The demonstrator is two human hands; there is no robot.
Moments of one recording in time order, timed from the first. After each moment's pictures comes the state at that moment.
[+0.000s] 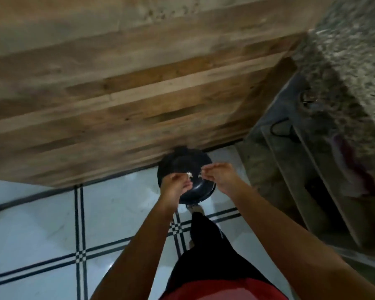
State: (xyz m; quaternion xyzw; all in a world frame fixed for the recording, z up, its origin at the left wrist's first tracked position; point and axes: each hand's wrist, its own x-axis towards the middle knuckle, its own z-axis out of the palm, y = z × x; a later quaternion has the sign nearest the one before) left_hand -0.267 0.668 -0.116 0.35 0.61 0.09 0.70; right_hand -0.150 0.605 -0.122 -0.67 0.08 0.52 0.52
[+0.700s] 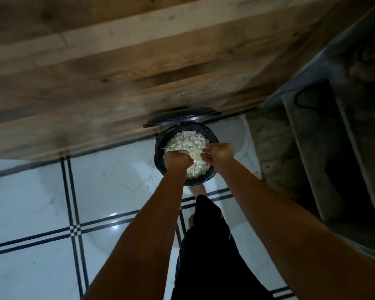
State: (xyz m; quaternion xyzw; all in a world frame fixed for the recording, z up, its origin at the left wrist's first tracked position) left_hand -0.224 0.717 -0.249 0.32 0.69 0.03 0.65; right_hand -0.131 0.658 -0.255 -0.70 0.17 0.51 0.48
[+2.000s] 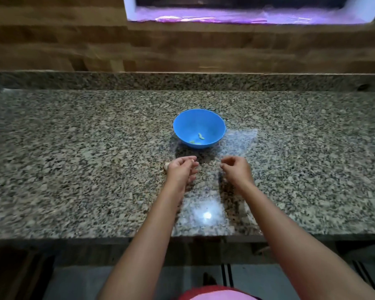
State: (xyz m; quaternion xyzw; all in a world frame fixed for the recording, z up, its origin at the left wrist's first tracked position) left_hand -0.031 0.021 0.050 0.63 0.06 -0.28 0.72; right_hand -0.085 -0.118 0.028 -0.79 0.39 -0.09 0.47
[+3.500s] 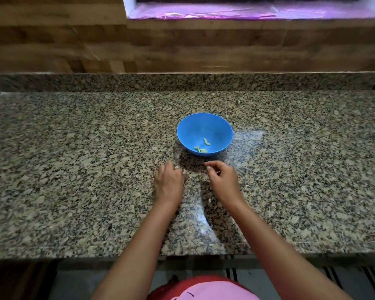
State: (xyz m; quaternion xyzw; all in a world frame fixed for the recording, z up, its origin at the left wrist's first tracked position) left_hand 0.002 0.047 0.014 0.96 -0.21 0.02 0.17; right_hand -0.067 -0.072 0.027 -0.79 0.26 -0.16 0.52
